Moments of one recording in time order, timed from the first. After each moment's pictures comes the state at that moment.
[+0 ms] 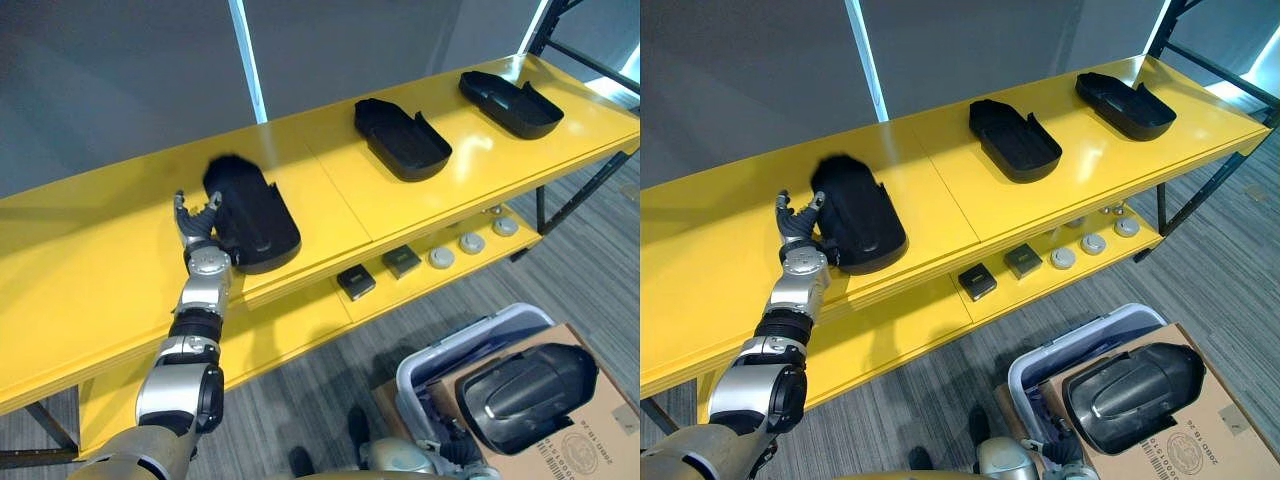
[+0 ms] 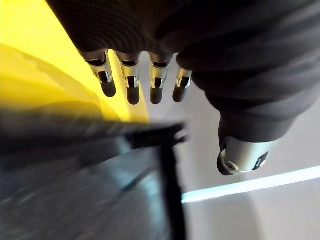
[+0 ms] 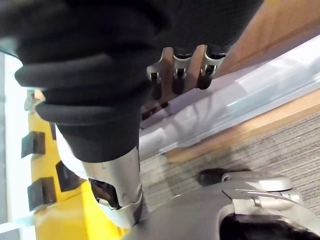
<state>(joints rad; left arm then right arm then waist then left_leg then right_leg) -0.66 0.24 0.21 0.59 -0.03 0.03 0.57 0.24 -0.09 -0.06 0.80 -0.07 -0.09 -0.09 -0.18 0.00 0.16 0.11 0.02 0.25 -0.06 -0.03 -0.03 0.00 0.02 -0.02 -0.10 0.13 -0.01</state>
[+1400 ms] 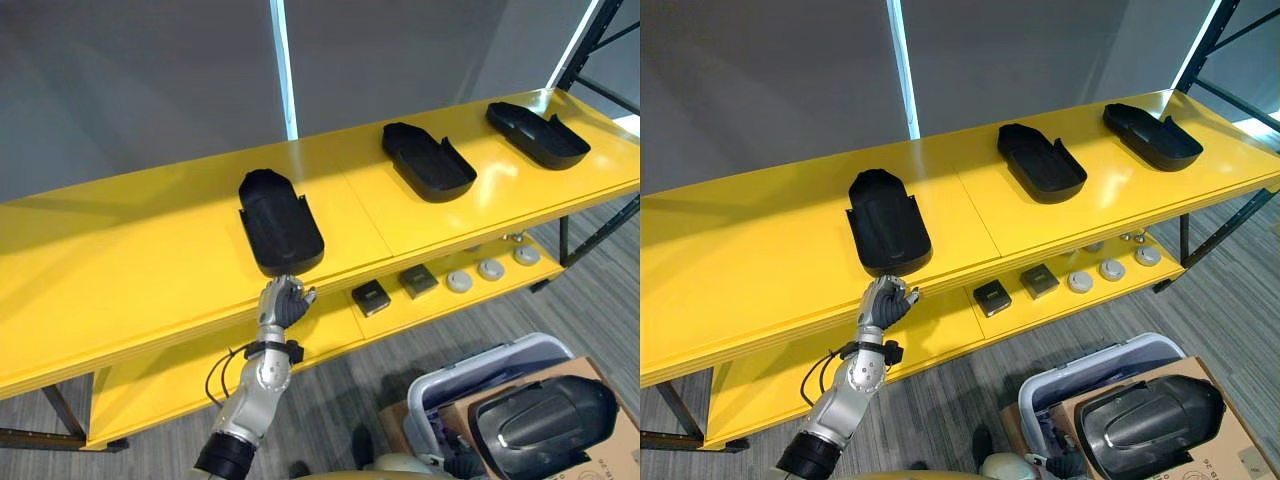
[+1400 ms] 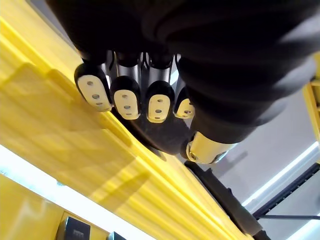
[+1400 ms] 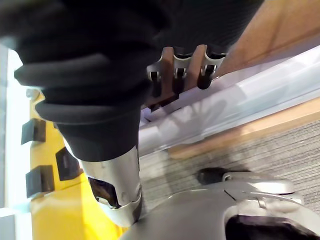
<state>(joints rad) -0.15 0.10 -0.22 0.26 0.64 -0.01 0.38 0.22 -0.10 -0.04 0.88 -0.06 -0.10 -0.10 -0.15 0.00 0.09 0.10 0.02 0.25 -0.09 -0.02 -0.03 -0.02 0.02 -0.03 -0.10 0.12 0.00</state>
